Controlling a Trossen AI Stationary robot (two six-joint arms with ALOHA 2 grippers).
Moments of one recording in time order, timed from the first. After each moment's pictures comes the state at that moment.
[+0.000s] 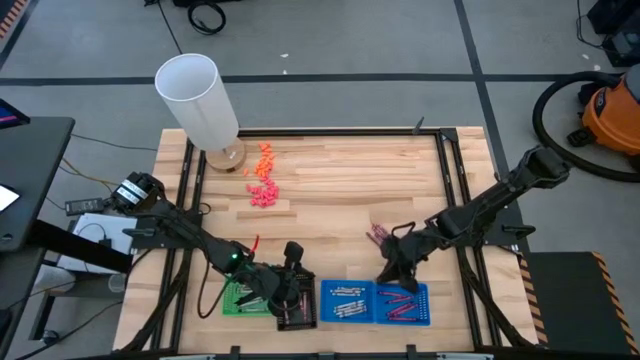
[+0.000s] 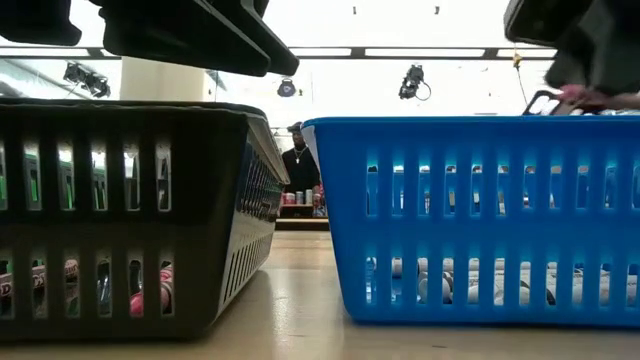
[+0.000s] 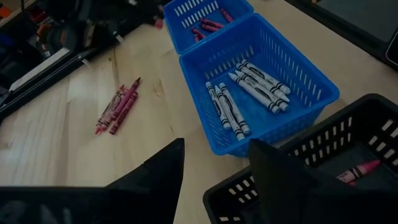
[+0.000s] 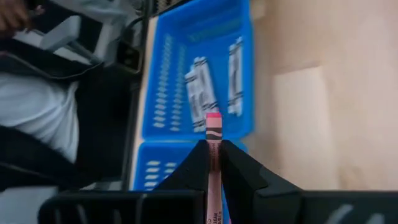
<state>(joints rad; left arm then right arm) -0.56 1.64 0.90 0.16 -0.43 0.22 0.47 1.25 0.59 -0.06 -0.14 0.68</state>
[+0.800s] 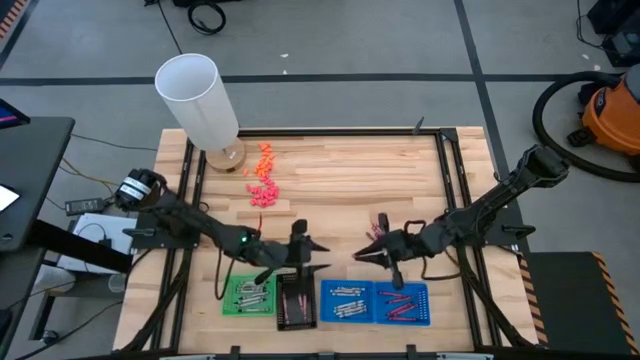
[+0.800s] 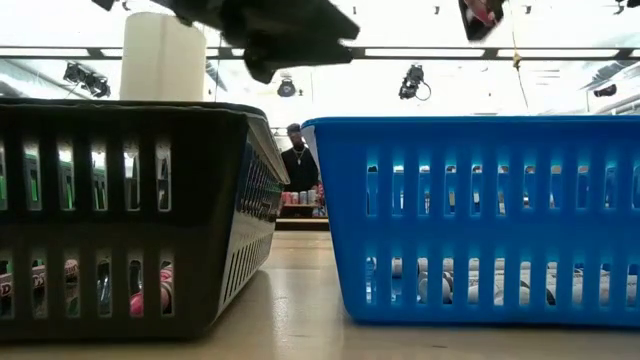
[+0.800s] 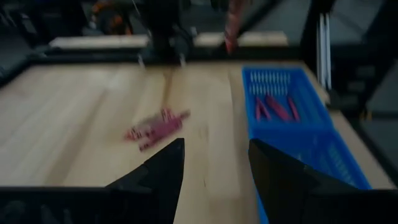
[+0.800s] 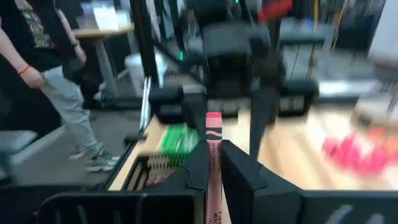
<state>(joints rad) -0.40 1.64 0.90 0.39 -0.42 -0.13 0.52 1.25 0.59 0.54 0.38 0.11</state>
